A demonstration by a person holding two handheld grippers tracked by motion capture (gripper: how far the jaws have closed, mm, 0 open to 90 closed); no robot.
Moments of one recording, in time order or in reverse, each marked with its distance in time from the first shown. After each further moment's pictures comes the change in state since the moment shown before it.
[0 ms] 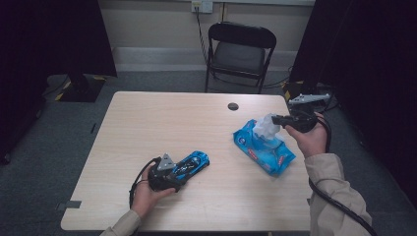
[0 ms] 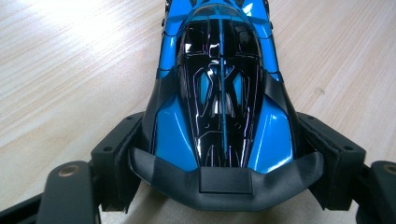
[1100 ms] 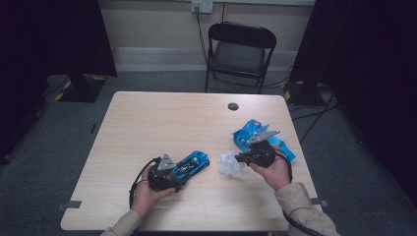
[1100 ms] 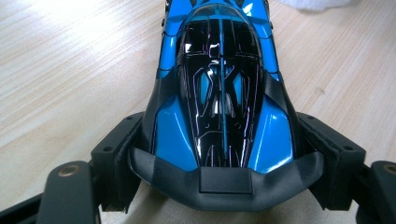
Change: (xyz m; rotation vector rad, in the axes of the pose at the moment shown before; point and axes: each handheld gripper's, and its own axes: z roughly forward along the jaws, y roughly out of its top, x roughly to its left) left arm 0.000 0.000 0.000 0.005 -0.007 0.000; right arm 0.091 -0.071 0.078 0.119 0.273 -0.124
